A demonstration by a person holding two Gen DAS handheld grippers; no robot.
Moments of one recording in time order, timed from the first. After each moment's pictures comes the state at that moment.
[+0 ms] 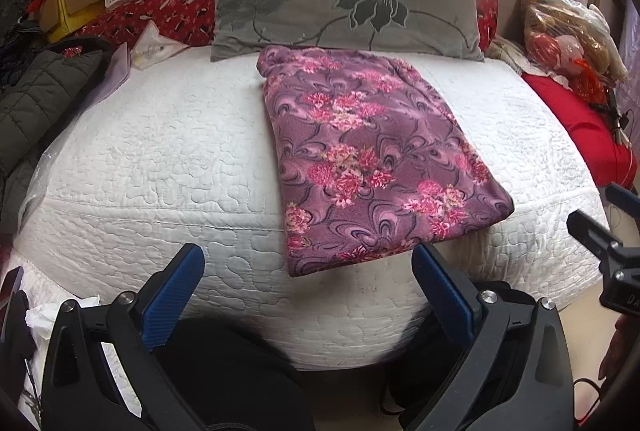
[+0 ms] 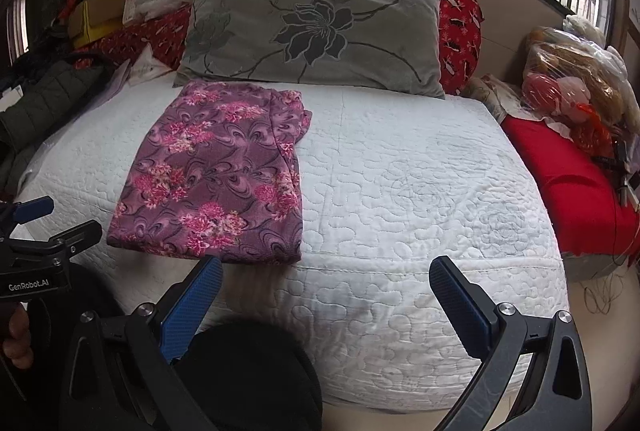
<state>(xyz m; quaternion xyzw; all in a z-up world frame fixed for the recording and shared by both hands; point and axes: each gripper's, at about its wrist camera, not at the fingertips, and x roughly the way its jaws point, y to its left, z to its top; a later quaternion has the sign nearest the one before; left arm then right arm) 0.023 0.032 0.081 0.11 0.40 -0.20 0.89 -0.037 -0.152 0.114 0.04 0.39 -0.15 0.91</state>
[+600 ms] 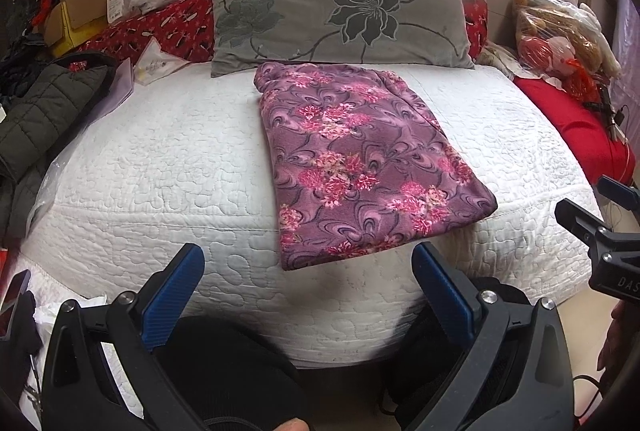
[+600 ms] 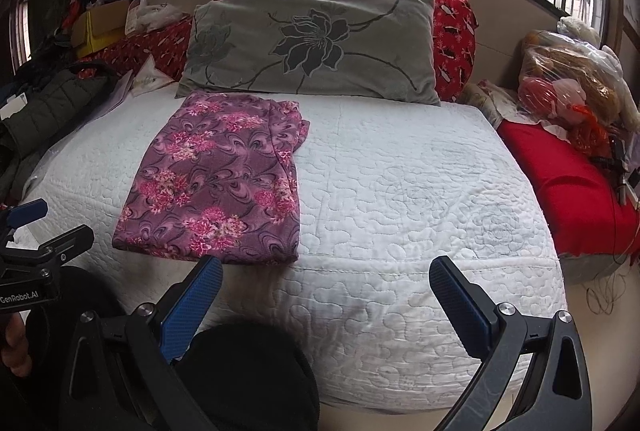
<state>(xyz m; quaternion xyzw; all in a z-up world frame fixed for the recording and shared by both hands) -0.002 0.028 0.091 0.11 0.38 -0.20 0.90 -0.049 -0.155 0.119 0.04 0.37 -0.16 0.91</state>
